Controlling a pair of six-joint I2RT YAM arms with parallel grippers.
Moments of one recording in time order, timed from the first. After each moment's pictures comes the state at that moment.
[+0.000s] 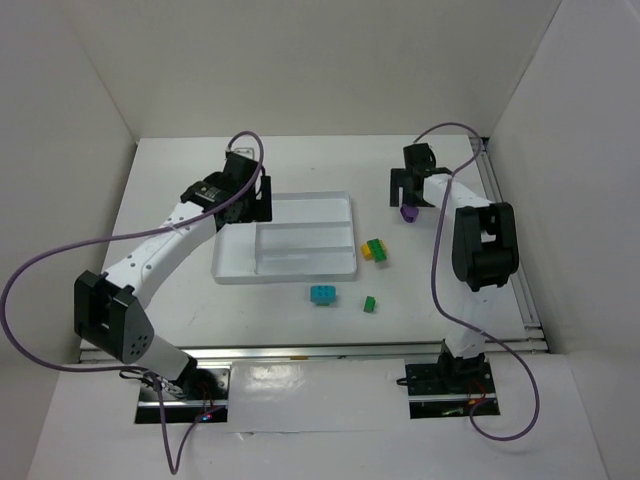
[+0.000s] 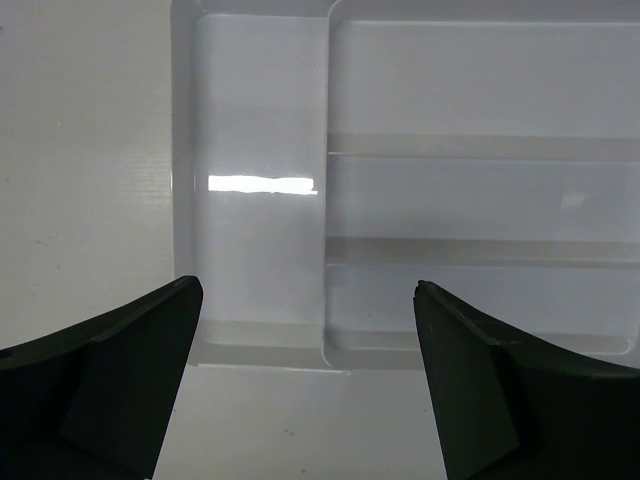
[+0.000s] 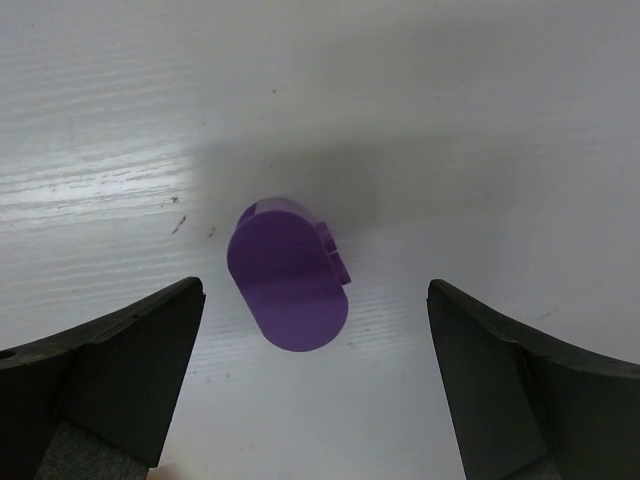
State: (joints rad) left arm -0.44 1.51 1.36 -0.74 -0.35 -0.40; right arm 0.14 1.97 1.44 -0.42 0.29 0.15
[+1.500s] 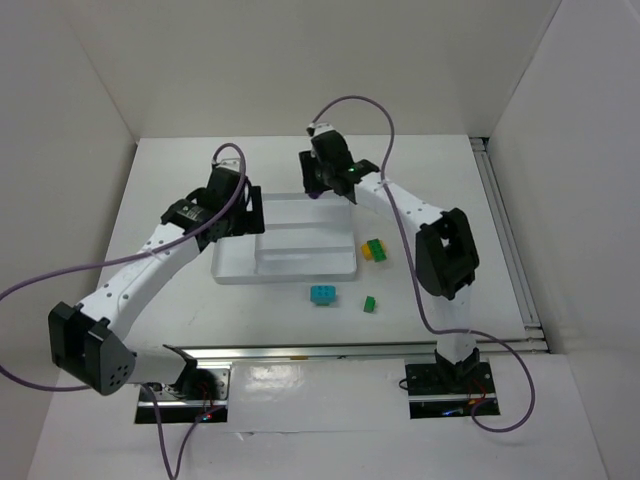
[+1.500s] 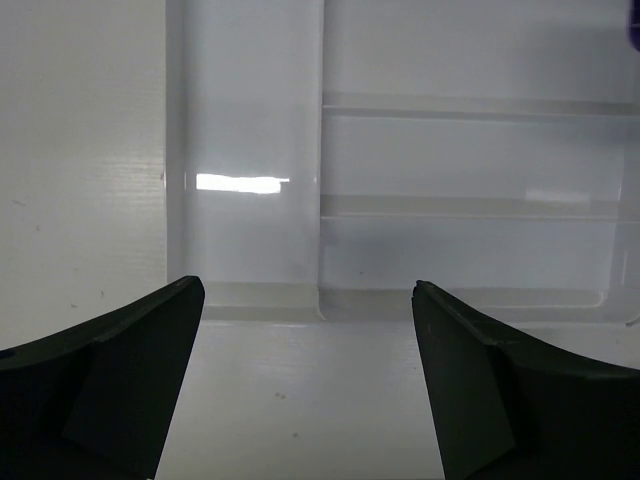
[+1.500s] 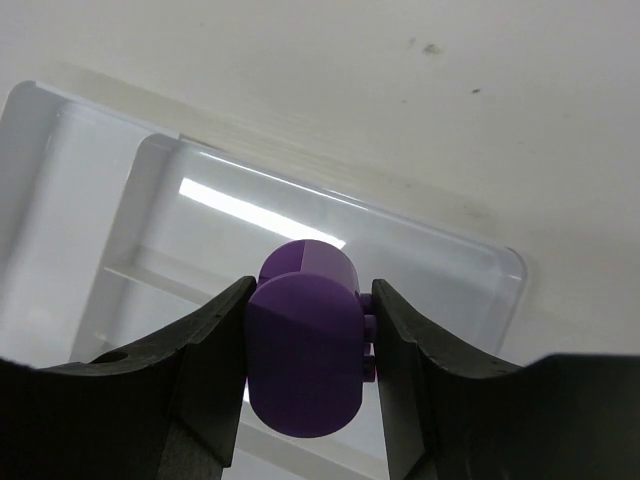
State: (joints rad) left arm -0.45 1.35 1.25 -0.74 -0.32 -0.44; right arm 0.58 2.02 1.75 -0.35 0.12 0.23
